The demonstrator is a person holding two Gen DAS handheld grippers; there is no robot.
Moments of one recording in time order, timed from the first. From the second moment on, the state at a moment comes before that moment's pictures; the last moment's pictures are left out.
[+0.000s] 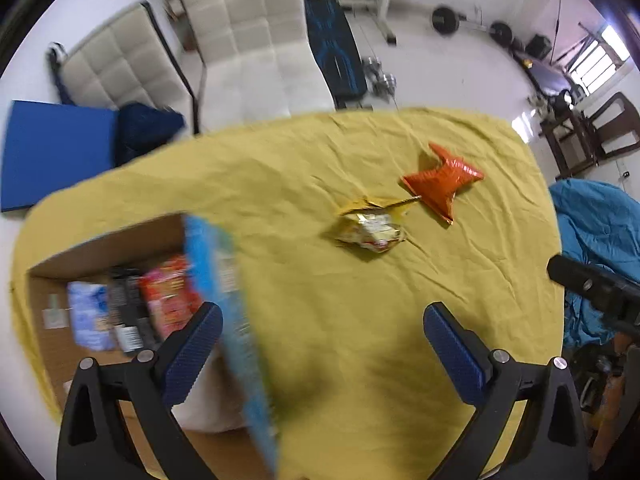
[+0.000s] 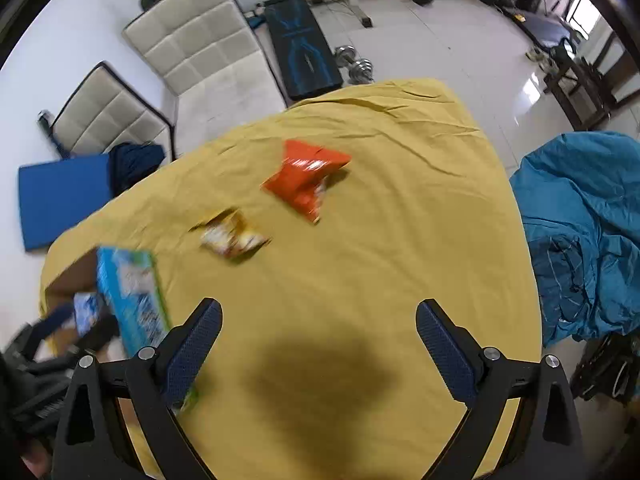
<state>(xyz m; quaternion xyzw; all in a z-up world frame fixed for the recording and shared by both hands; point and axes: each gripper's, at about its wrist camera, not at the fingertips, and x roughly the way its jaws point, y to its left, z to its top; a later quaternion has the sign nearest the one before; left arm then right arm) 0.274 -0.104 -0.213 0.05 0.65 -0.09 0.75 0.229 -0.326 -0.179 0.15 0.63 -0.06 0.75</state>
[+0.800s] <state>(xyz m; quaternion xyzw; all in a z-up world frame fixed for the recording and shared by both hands) 0.345 -0.147 -0.338 -0.01 0.70 -0.08 0.71 0.366 -0.344 -0.339 0.30 0.69 -0.04 0.66</state>
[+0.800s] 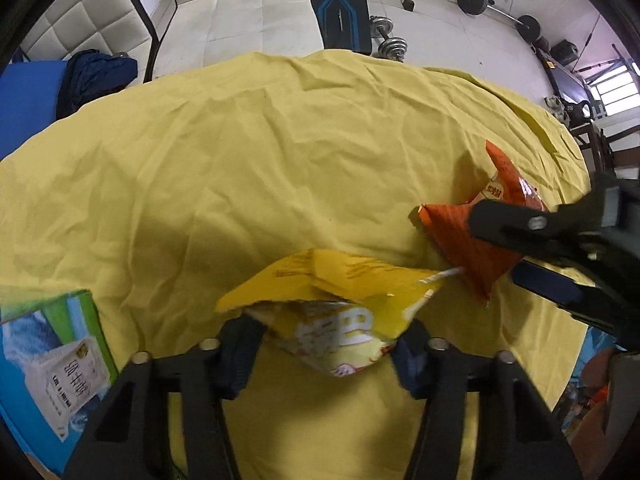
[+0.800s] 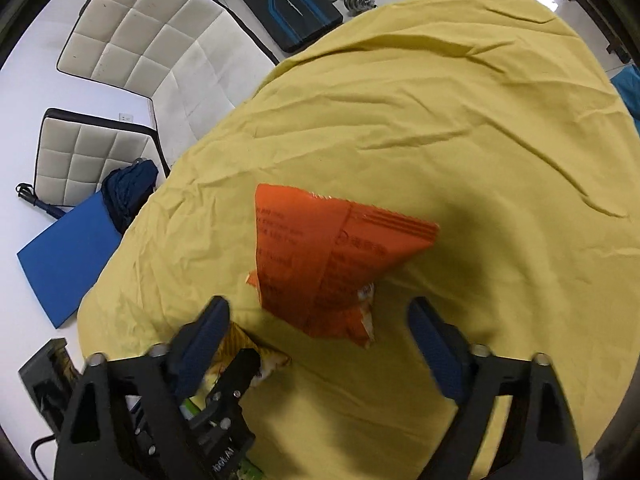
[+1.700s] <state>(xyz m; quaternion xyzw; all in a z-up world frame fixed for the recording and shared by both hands) 0.328 -0.139 -0.288 0.01 0.65 -0.09 0.75 0.329 -0.345 -0.305 0.21 0.69 -0.02 0.70</state>
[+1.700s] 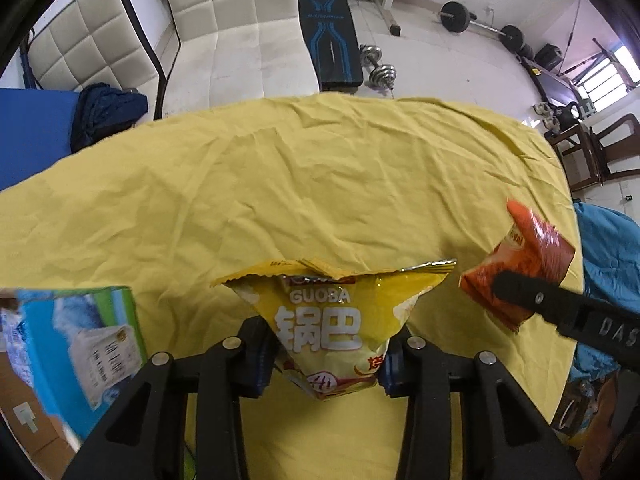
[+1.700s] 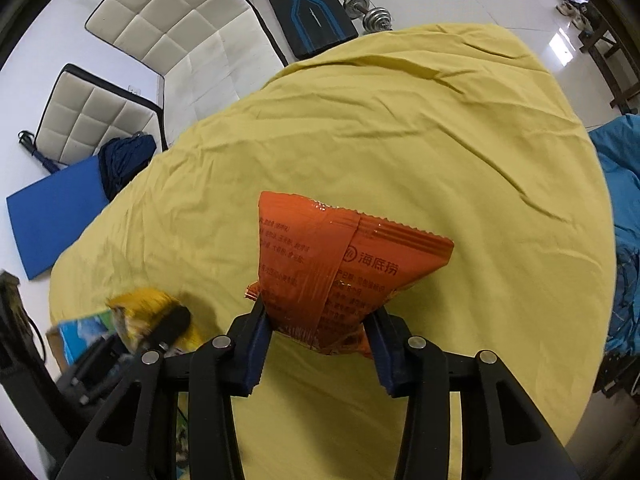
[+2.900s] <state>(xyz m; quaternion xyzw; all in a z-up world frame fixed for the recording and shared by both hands) 0.178 0.065 -0.135 -0.03 0.58 -0.08 0.81 0.157 -0.133 -0.159 0.15 0.64 0.13 0.74</state>
